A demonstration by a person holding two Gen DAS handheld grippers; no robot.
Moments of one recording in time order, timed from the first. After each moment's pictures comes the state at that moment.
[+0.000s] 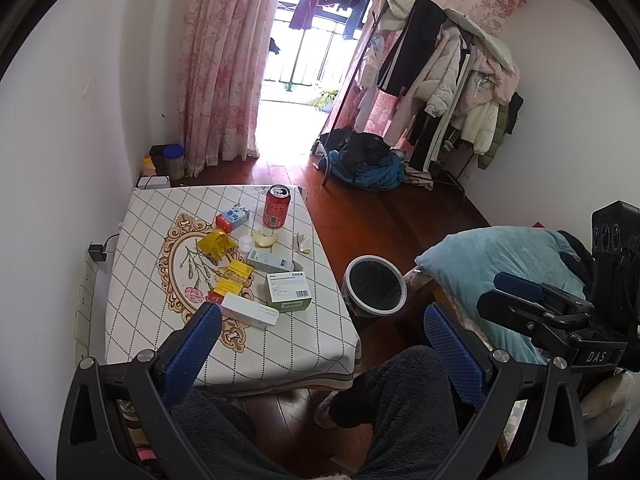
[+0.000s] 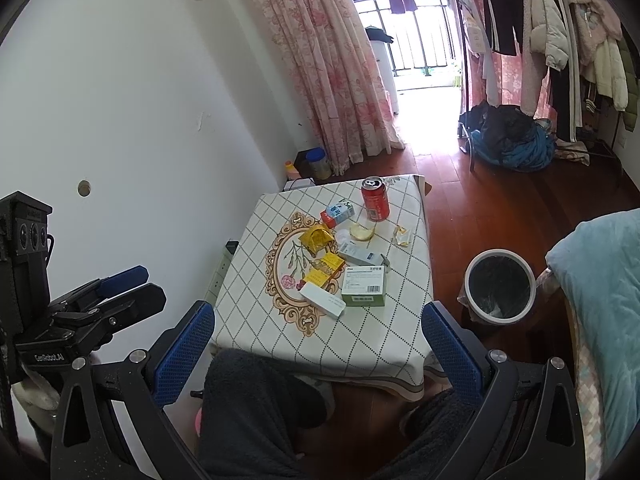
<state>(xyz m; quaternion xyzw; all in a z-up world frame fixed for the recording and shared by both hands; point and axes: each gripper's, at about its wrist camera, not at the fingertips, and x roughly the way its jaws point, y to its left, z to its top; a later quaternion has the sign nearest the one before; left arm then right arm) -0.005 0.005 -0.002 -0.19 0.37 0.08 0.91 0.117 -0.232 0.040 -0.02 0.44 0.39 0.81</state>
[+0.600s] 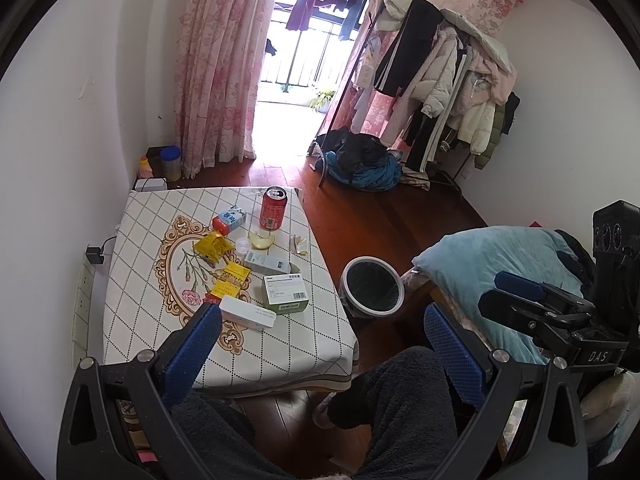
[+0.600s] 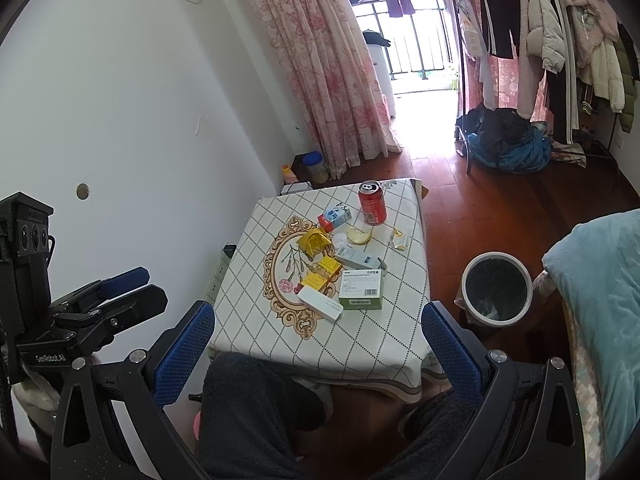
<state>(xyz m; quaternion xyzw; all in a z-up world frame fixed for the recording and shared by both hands) -0.004 -0.001 0.006 -0.19 0.37 0.07 0.91 0.116 -0.239 0.045 -0.01 0.43 0.38 0.82</state>
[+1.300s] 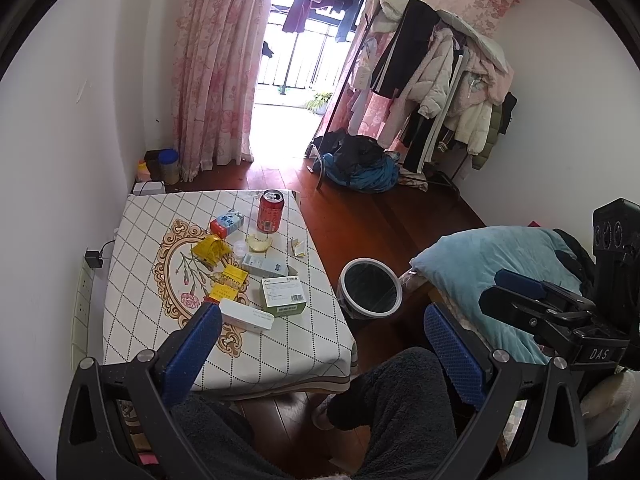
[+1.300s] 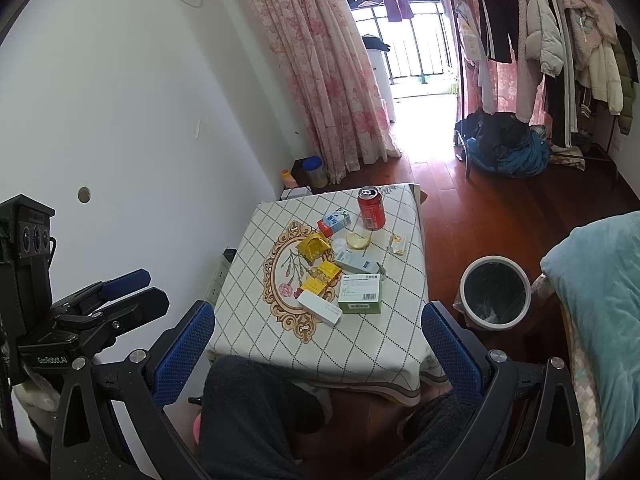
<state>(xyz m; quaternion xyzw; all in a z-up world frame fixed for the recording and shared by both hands) -0.001 -0.002 0.007 -0.19 0.36 0.07 0.91 0.120 -0.244 0.055 -0.01 0.42 0.38 0.82</state>
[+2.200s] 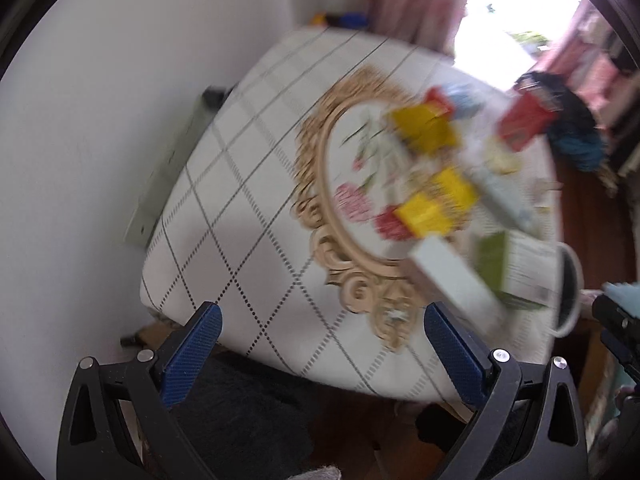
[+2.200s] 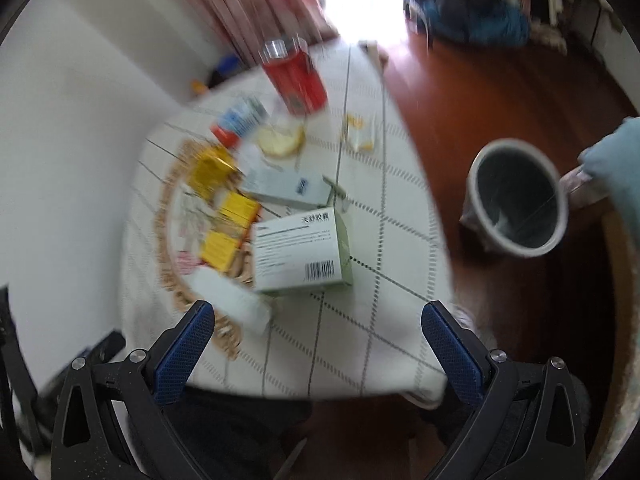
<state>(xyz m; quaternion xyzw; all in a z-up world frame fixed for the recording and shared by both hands) 0.075 0.143 -0.262 -0.27 0.55 0.37 0.70 0.286 -0.106 -0.230 -0.03 0.63 0.25 0.73</state>
